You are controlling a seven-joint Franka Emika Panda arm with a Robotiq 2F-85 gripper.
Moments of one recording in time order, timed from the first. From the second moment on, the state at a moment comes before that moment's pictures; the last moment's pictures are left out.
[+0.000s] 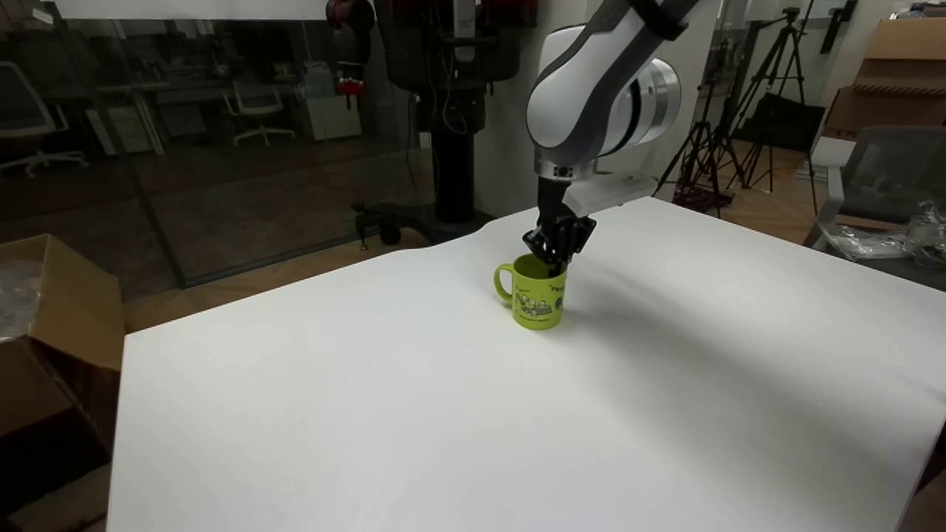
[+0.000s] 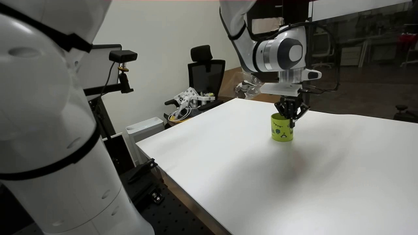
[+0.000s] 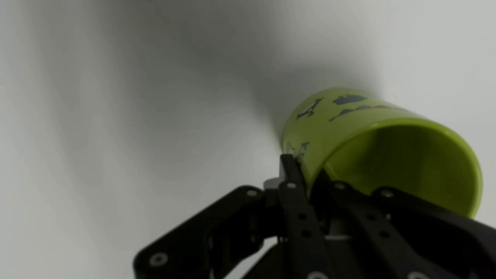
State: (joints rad) arm -0.01 0.69 -0.05 -1.78 0.01 2.48 0.06
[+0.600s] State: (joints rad) arm 0.12 0.61 -0.05 -1.92 -0.03 2.52 0.14
